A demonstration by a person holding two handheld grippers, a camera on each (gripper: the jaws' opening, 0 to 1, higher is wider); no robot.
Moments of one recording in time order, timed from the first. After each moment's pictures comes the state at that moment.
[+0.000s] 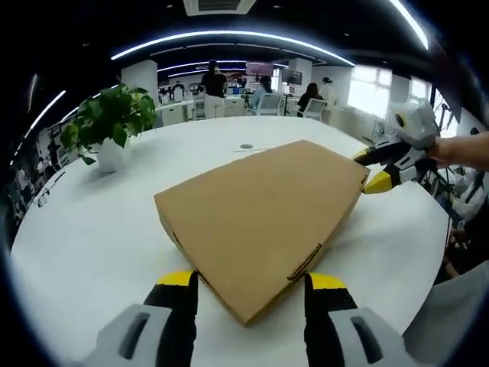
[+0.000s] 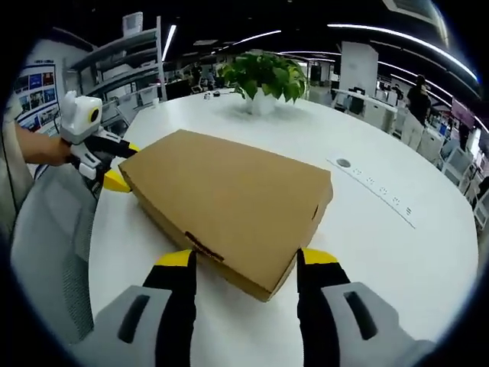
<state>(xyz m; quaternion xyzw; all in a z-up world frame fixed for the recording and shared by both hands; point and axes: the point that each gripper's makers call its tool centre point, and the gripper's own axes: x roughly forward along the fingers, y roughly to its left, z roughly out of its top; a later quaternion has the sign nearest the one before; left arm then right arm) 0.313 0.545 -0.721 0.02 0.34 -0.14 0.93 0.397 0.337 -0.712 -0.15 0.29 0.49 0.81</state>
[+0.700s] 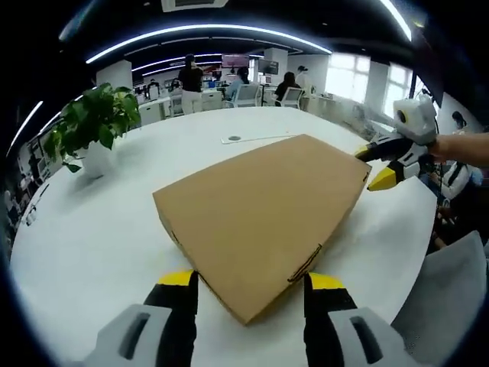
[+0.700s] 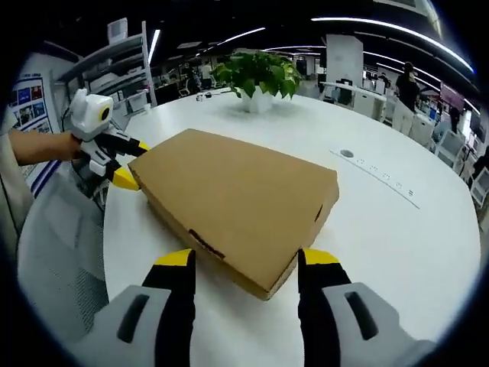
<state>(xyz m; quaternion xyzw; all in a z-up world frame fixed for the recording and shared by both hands) 0.305 0.575 -0.723 0.05 0.36 -0.20 0.91 0.354 0.355 -0.711 -0.13 0.30 0.46 0.82</state>
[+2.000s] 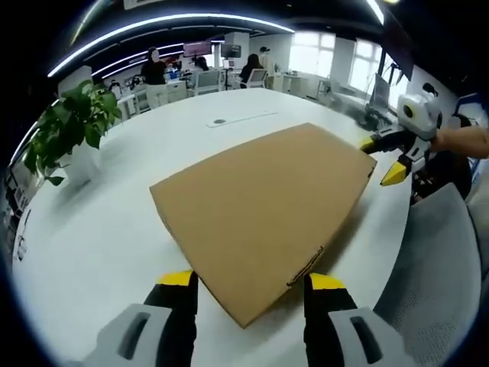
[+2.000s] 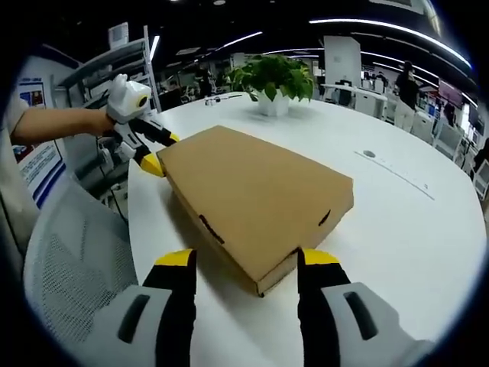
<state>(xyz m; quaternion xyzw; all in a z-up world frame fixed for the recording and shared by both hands) 0.288 0.633 -0.719 0.10 0.40 -0.29 0.87 0.287 0.413 -0.710 -0.11 0.30 0.46 0.83</state>
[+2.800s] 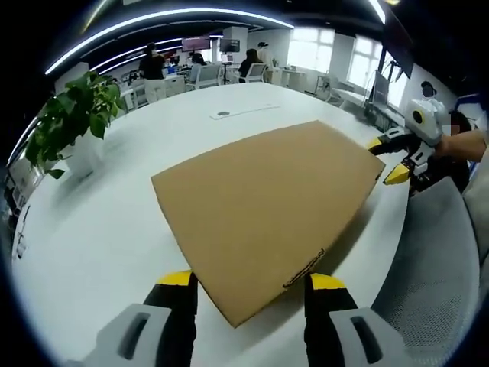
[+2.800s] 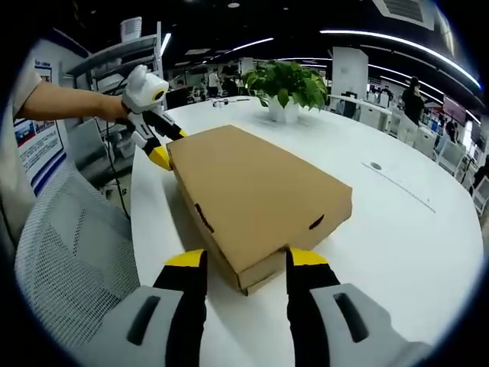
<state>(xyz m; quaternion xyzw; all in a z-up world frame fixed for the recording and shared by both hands) 0.284 0.655 -0.724 0.10 0.41 -0.29 0.86 0.278 0.424 -0.712 -0.12 0.27 0.47 0.83</state>
